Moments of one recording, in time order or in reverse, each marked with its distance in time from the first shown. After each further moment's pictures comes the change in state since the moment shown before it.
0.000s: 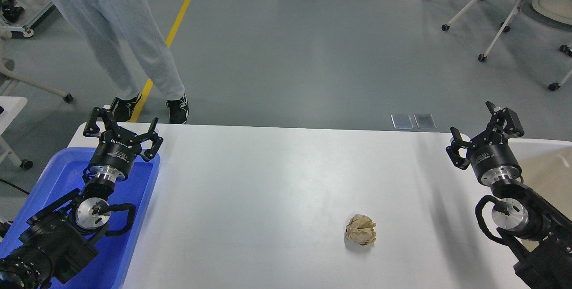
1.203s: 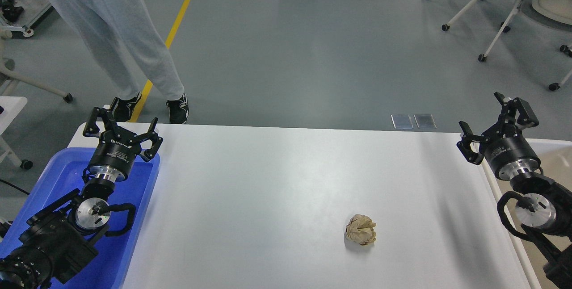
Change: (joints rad) left arm 0.000 0.000 0.000 0.000 0.000 0.000 -0.002; right arm -0.039 -0.163 -0.024 0.188 0.019 -0.015 -0.084
